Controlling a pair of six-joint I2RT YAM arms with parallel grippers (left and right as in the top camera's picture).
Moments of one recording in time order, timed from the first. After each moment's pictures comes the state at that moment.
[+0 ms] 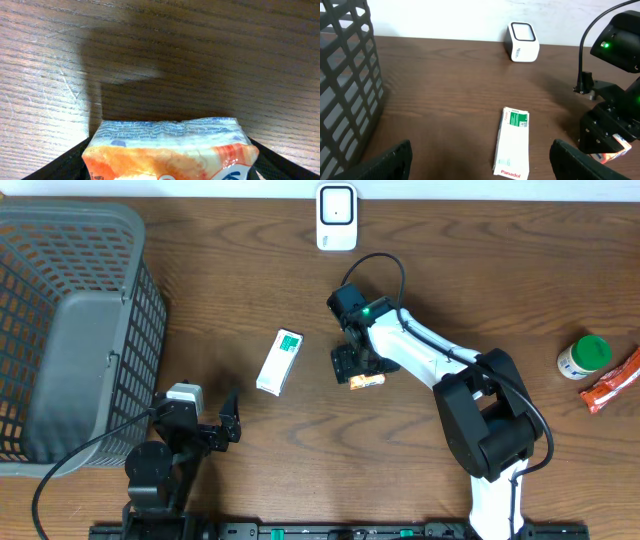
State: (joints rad) left arm -0.03 0.22 0.22 -0.27 0.18 -0.09; right arm 0.57 2.09 1.44 -0.88 0.02 0.35
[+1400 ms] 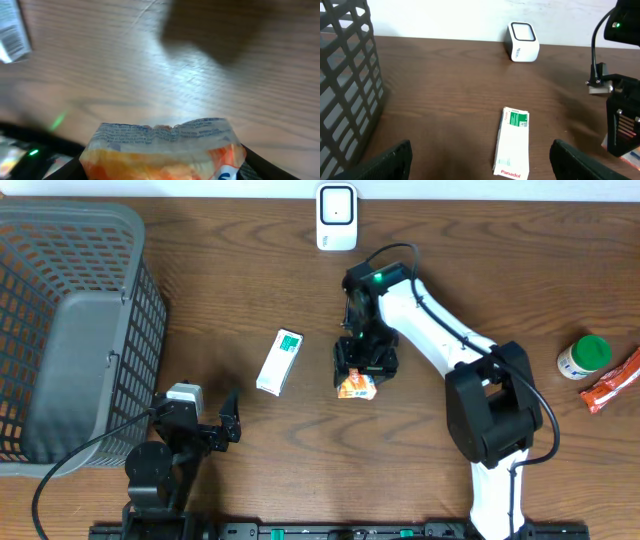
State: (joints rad) left arm -0.03 0.22 0.22 -0.27 0.18 -0.09; right arm 0.49 2.14 1.68 -1.33 -0.42 0.36
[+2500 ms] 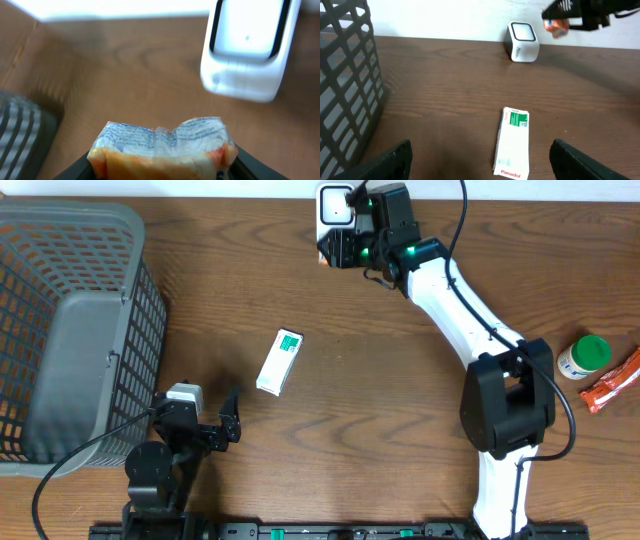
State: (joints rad) left arm -0.03 0.22 0.22 -0.27 0.18 -0.09; right arm 0.37 2.15 1.81 -0.33 -0.32 0.35
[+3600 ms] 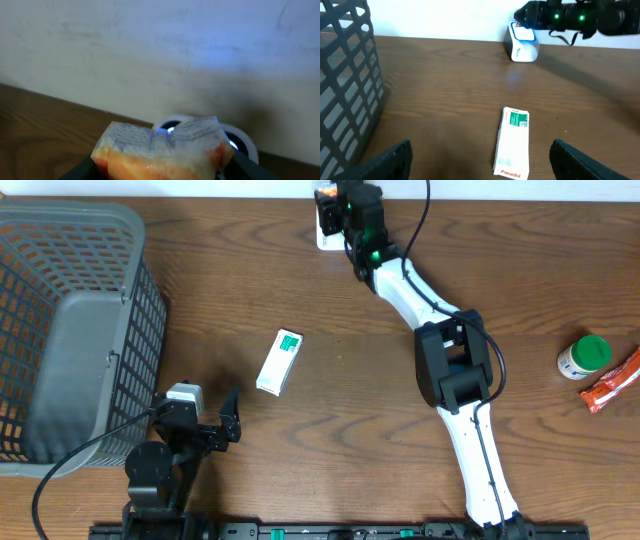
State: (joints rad) left arm -0.03 0.22 0.22 -0.27 0.18 -0.09; right arm 0.38 2.62 2.17 0.17 -0.02 0.12
